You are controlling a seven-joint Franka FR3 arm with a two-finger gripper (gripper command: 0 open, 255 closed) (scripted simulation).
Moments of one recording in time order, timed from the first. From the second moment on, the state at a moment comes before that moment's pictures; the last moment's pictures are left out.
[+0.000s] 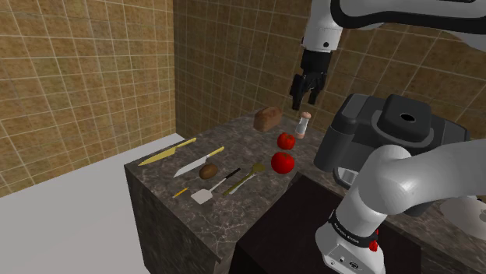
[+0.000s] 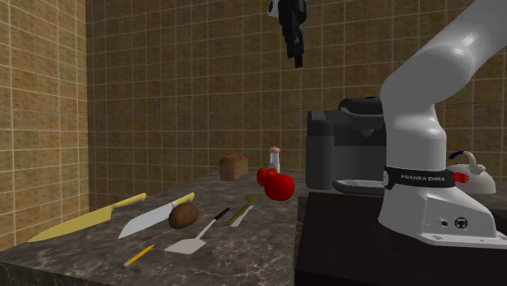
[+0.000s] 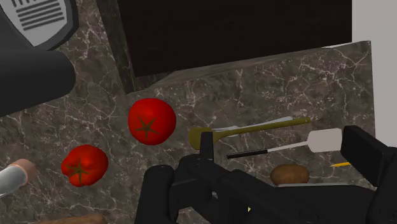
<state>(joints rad) 0.01 -0.83 0.01 -2.41 -0.03 1.51 0.12</state>
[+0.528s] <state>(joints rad) -0.03 -0.81 0.13 -2.55 0.07 1.69 0.38</state>
